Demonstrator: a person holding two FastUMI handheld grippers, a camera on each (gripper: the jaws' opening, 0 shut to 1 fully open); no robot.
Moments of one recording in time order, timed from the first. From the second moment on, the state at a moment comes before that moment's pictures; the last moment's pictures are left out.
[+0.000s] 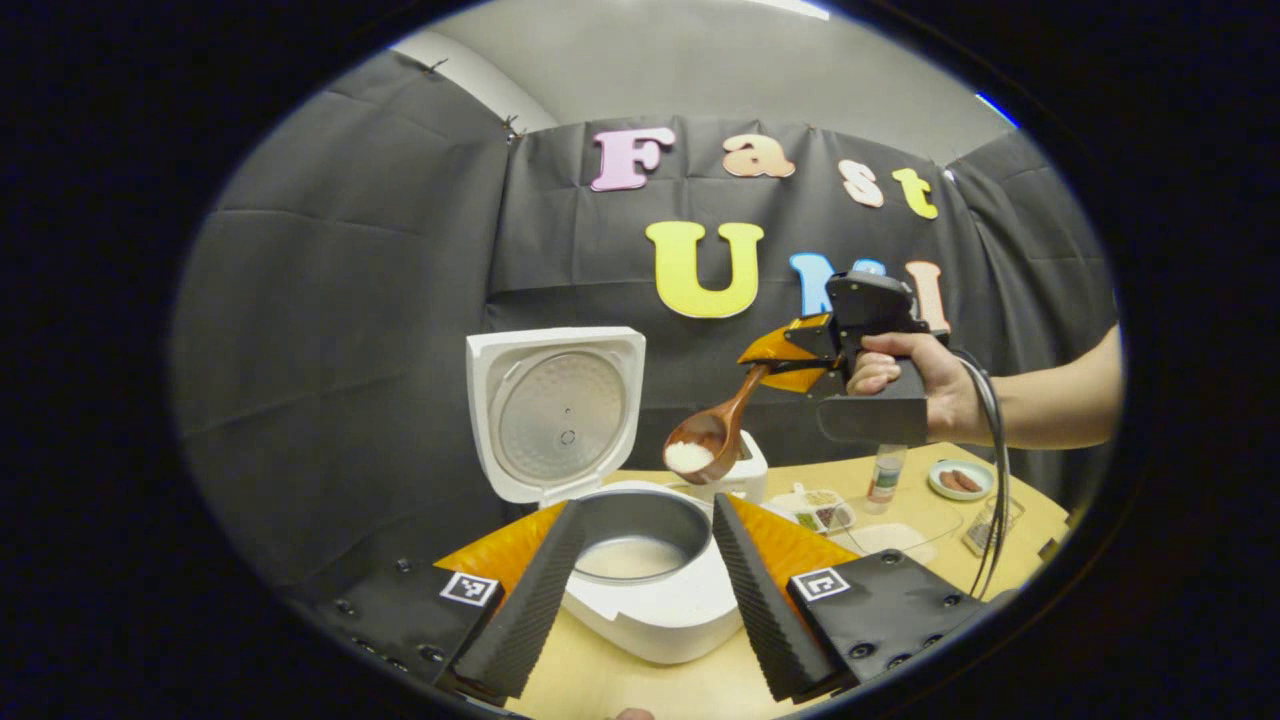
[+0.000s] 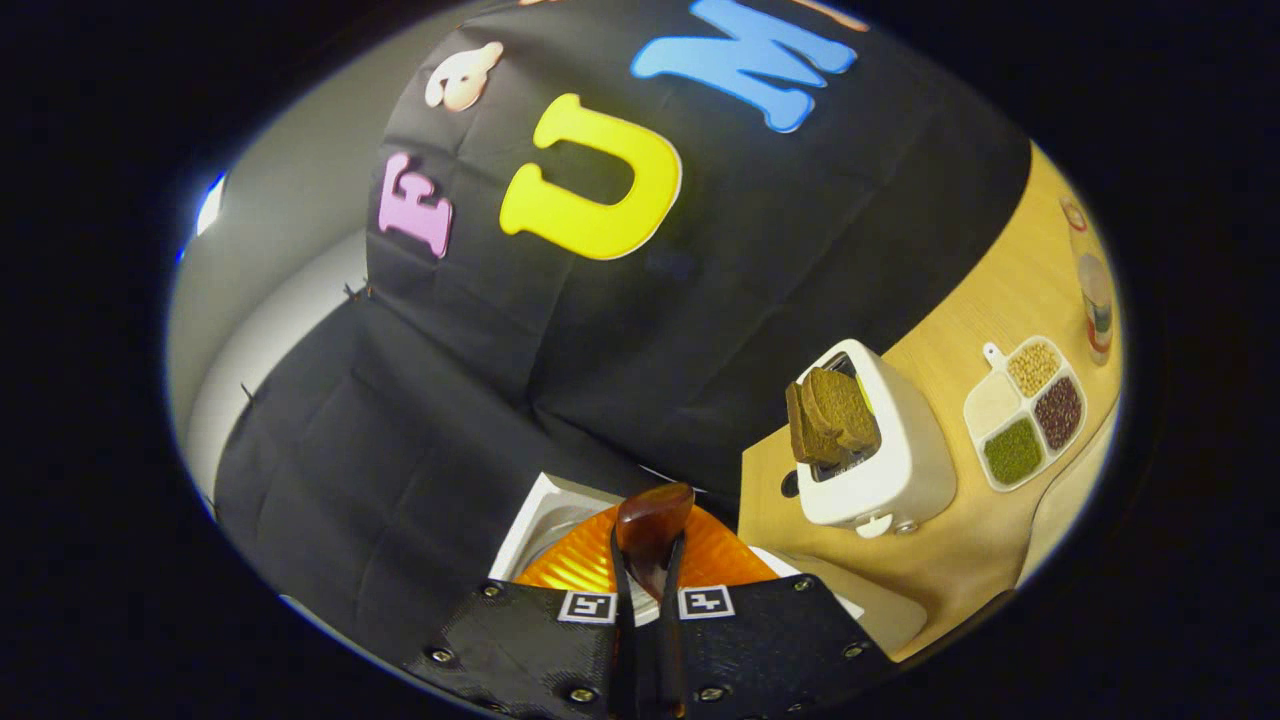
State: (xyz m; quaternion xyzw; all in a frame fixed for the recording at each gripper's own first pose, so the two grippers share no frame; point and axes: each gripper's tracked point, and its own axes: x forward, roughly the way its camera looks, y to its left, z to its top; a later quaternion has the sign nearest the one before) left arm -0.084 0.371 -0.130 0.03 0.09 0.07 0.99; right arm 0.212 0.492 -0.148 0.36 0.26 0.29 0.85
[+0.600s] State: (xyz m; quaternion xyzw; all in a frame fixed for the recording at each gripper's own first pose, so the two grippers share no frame) left arm -0.103 0.386 -0.142 0.01 0.09 0.11 0.99; right arm 0.183 0.600 -0.188 0.03 0.23 0.39 0.89
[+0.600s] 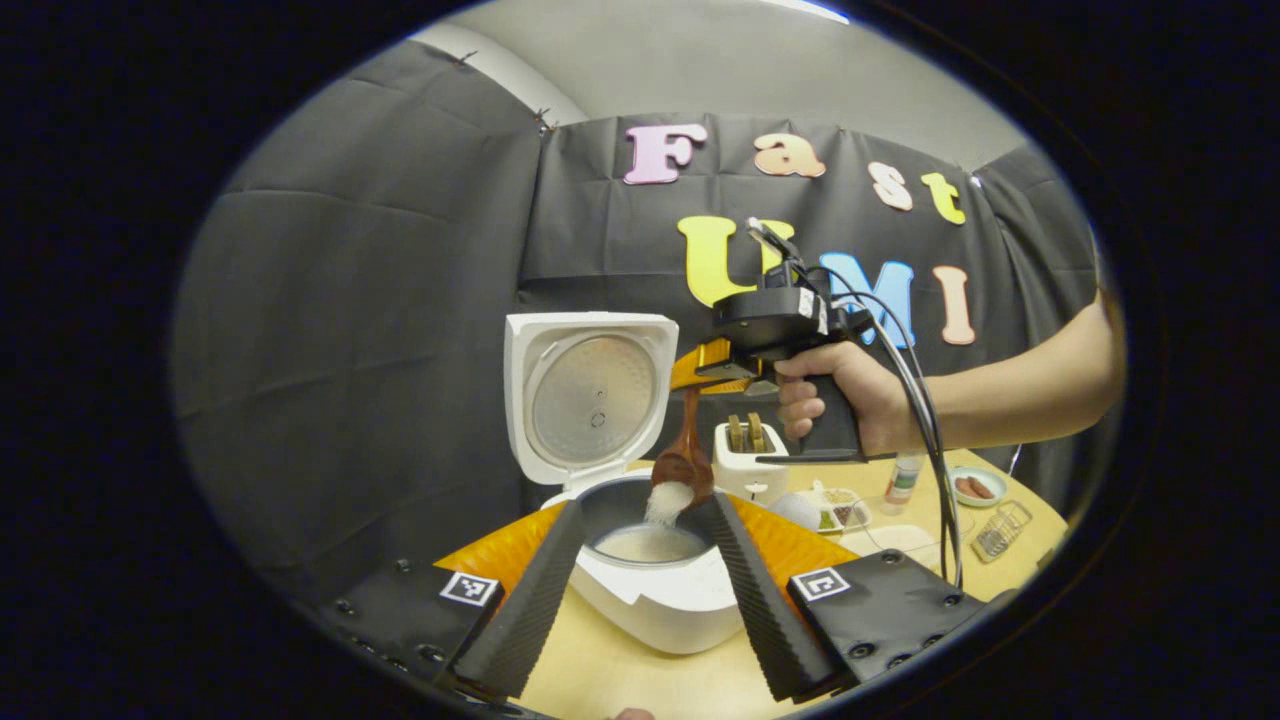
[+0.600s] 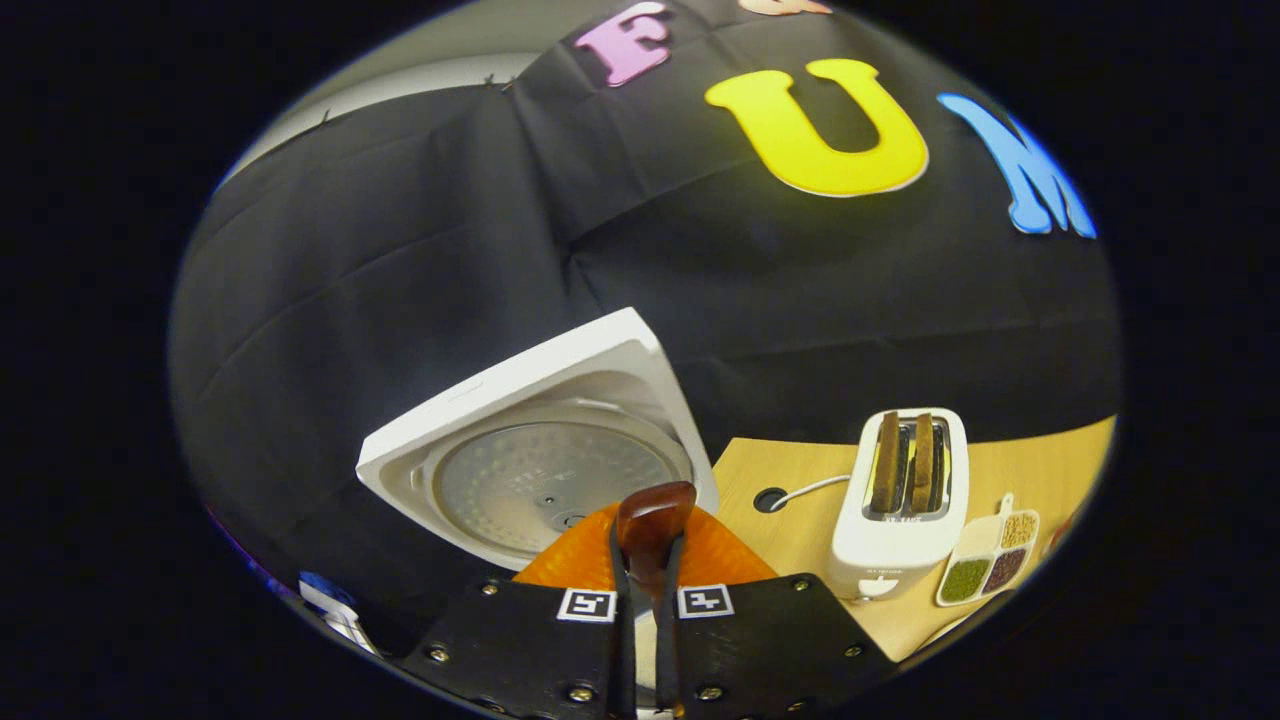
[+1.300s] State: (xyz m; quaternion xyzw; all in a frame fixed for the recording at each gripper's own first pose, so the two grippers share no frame) left arm -0.115 0.396 -0.139 -0.01 0.08 0.11 0.99; right arm 0.139 0.631 -0.160 -0.06 0.17 0.45 0.87
